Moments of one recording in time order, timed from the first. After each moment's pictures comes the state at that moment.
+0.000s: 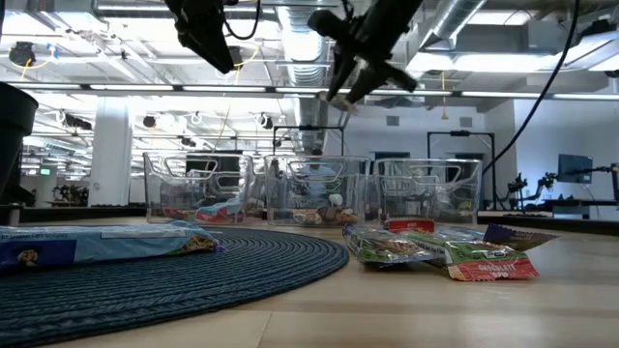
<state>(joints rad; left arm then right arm) 0.24 1.22 1.27 -0.90 -0.32 -0.01 -0.12 1.69 1.47 -0.70 0.26 0.86</state>
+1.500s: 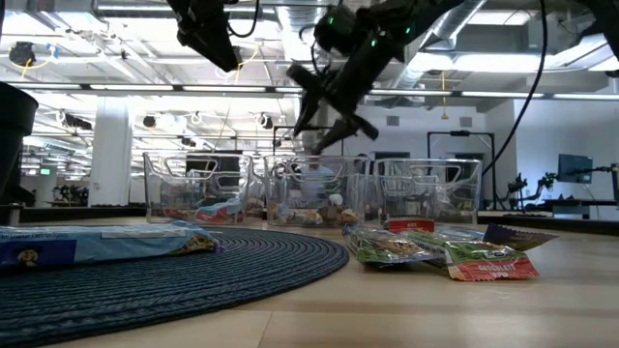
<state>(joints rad) 0.24 1.22 1.27 -0.87 -0.35 -0.06 -0.30 1.87 1.47 -0.43 0.06 0.75</state>
